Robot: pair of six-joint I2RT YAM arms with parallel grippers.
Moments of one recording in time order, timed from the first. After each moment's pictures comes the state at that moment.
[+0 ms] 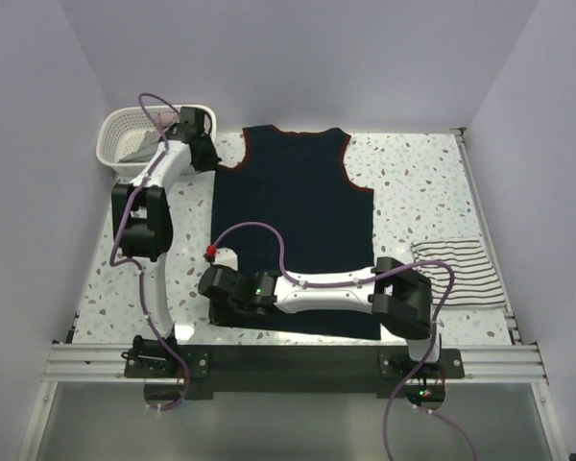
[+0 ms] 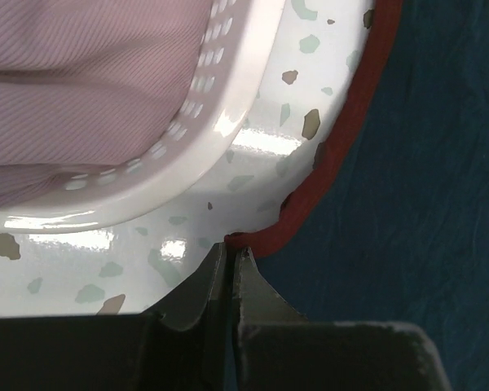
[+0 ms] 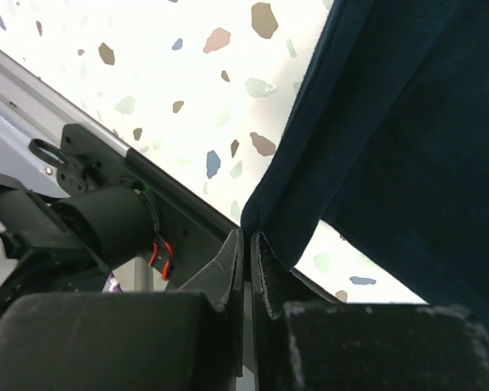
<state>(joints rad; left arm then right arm) -0.10 2.20 1.88 -0.58 -0.01 -0.45 1.37 1.96 1.47 -0.37 0.18 0.98</state>
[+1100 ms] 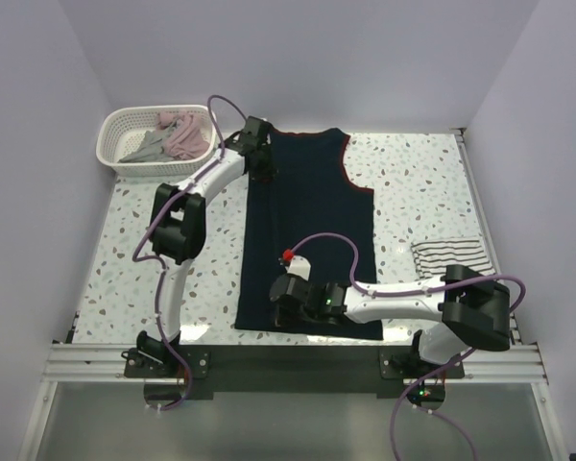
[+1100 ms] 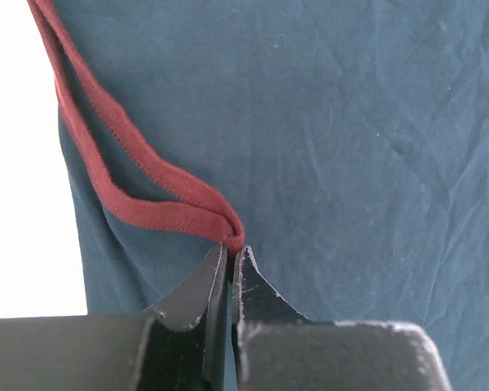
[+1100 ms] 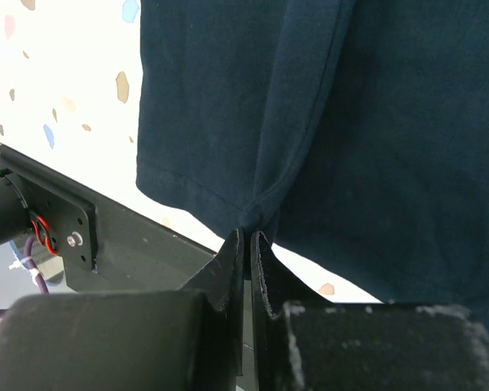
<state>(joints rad) -0.39 2.29 1.97 -0.56 -0.02 -0.49 1.29 1.52 0.83 -0.23 0.23 1.15</state>
